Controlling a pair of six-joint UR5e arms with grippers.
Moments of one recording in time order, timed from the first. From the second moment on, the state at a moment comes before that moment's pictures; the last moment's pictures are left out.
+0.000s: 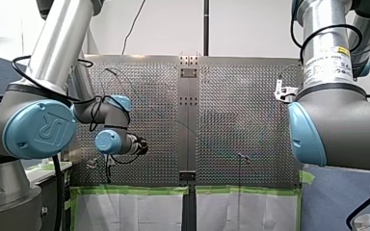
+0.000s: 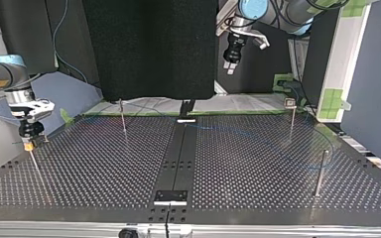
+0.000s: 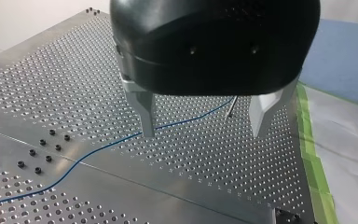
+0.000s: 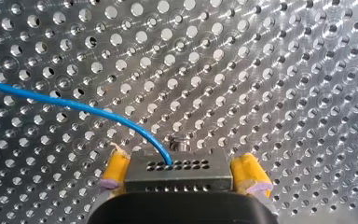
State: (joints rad) left arm -0.36 -1.92 -2.41 -2.14 -1.68 -1.85; right arm 1.51 -1.03 1.42 -0.43 1.06 1.71
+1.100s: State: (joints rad) left arm -0.36 -1.92 -2.41 -2.14 -1.68 -1.85; right arm 1.50 -1.03 1.42 -0.42 1.10 1.70
